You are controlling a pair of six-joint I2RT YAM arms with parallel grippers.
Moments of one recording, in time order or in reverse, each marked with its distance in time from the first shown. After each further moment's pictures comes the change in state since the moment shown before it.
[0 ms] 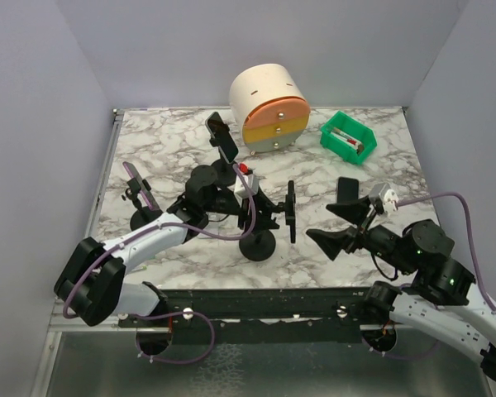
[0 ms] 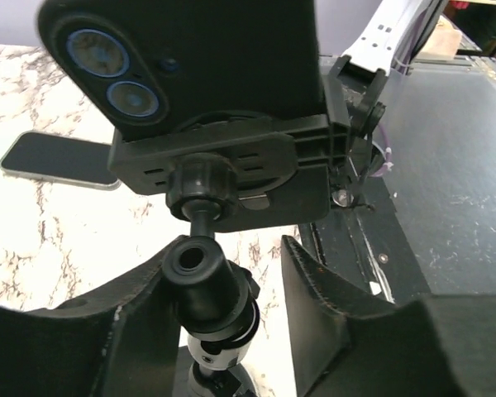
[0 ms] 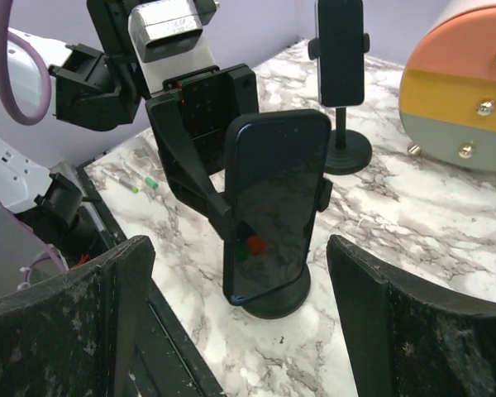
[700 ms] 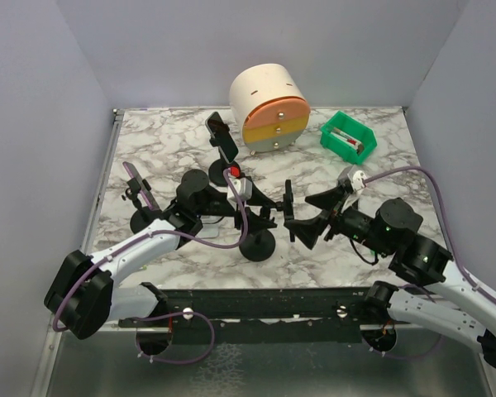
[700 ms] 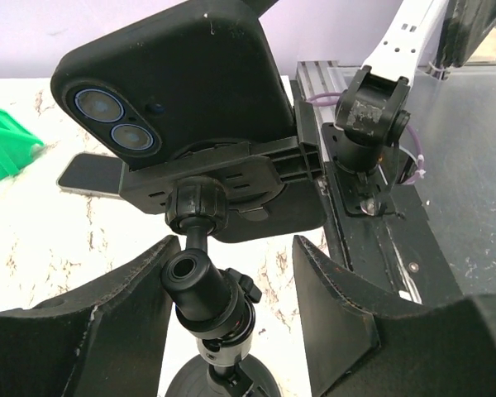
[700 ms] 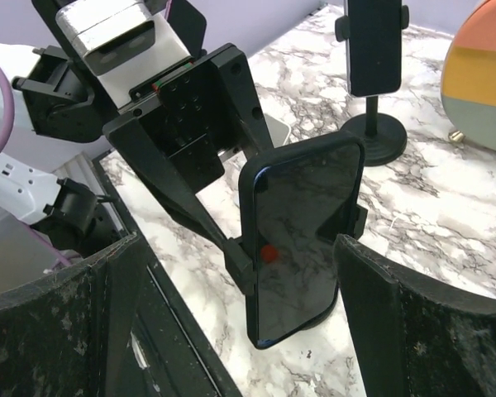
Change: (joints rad) left arm 0.001 -0.104 -0.046 0.005 -0.082 0.058; right arm 0.000 0.241 0.064 0.087 -0.043 0.076
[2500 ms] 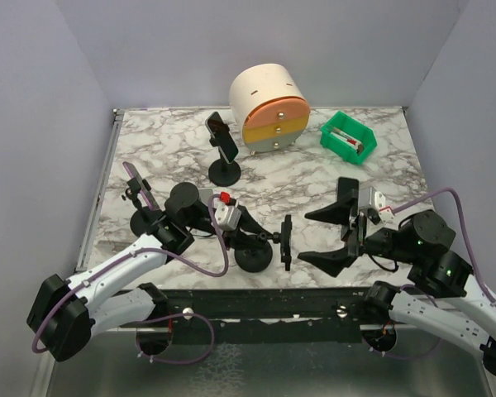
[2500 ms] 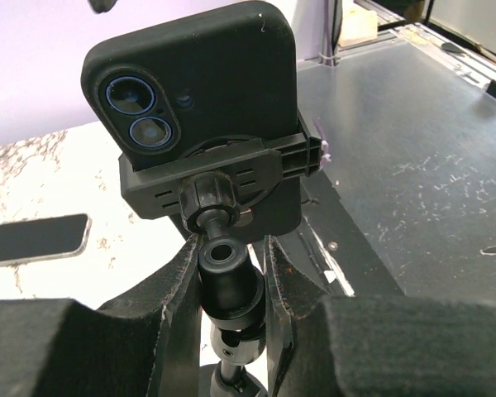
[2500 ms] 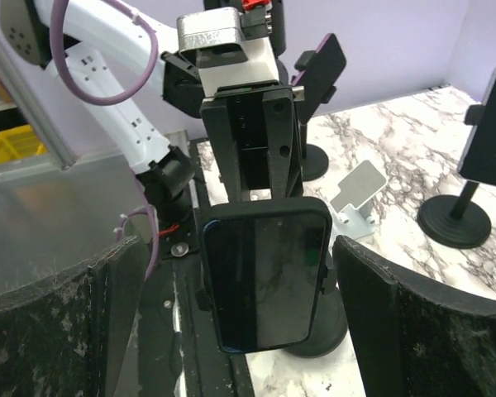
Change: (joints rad) left arm -0.062 -0.186 -0.055 -0.072 0.189 0.061; right arm -0.005 -0.122 0.010 0.010 -0.353 -0.129
